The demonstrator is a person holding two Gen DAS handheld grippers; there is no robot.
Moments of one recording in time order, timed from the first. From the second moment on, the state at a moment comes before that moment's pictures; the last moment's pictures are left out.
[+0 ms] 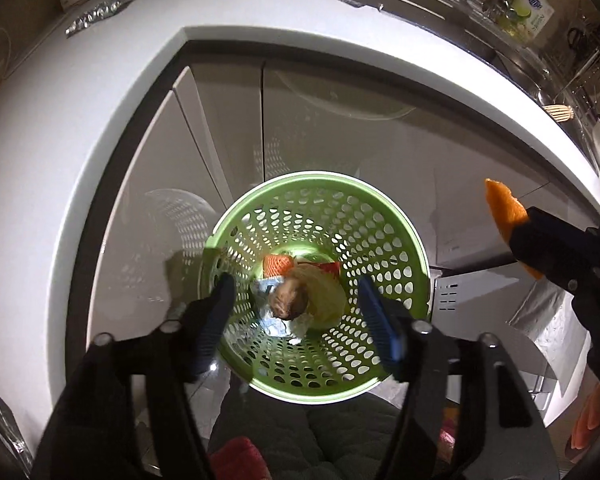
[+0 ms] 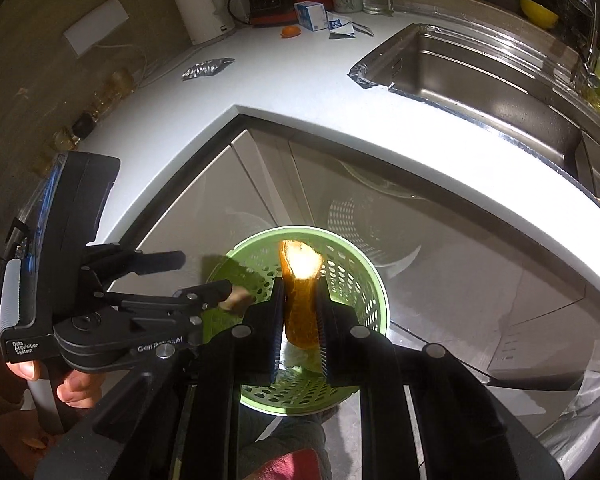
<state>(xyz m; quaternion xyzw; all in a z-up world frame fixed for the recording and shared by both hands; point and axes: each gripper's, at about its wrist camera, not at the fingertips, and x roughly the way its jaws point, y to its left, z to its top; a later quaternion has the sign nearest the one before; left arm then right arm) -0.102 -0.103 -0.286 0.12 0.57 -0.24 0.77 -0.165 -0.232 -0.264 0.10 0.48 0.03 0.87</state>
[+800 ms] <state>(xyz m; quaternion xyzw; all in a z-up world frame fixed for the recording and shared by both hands) -0.056 -0.071 -0.236 0.10 0.53 -0.17 0.82 -0.152 -0.200 -0.310 0.07 0.53 0.09 0.84</state>
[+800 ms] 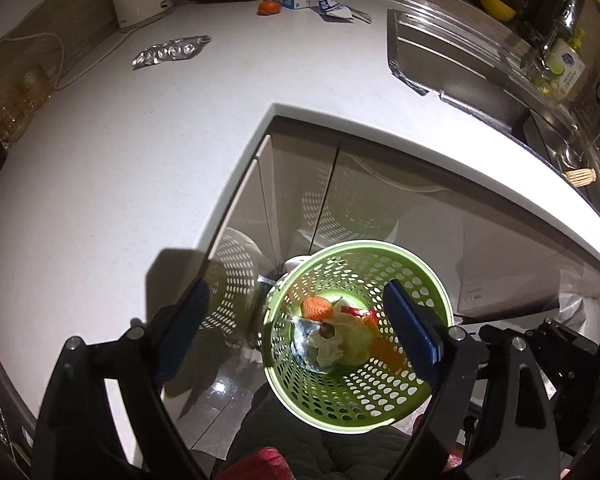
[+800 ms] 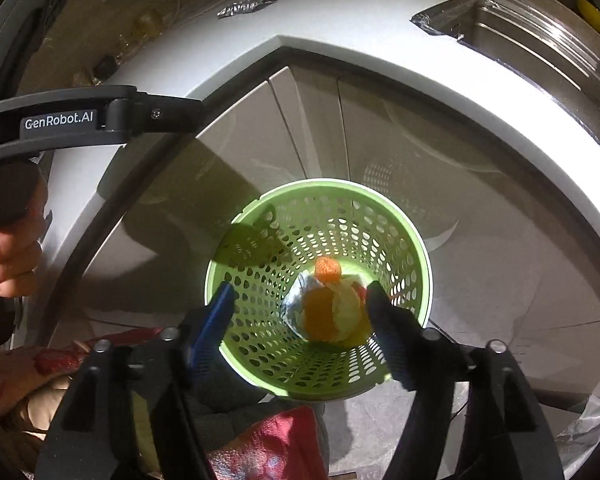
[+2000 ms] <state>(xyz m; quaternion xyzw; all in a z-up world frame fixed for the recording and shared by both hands) 0.136 -0.004 -0.171 0.05 0.43 -0.11 0.89 0.109 -0.263 -0.197 0.08 0.41 -0.02 0.91</state>
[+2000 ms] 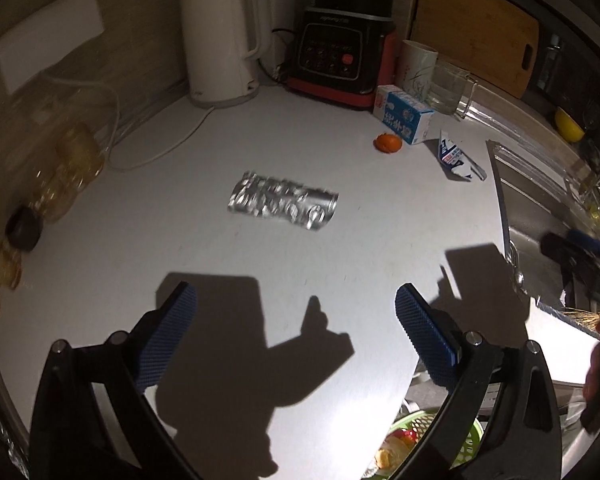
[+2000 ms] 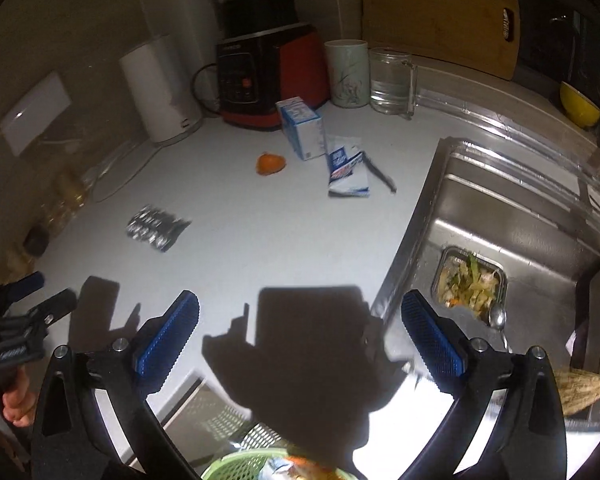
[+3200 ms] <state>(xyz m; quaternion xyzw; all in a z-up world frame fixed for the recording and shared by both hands) 0.355 -0.172 -0.244 0.07 0.46 -0.23 0.86 0.288 -0.341 -0.265 0.04 0.45 -0.05 0.89</state>
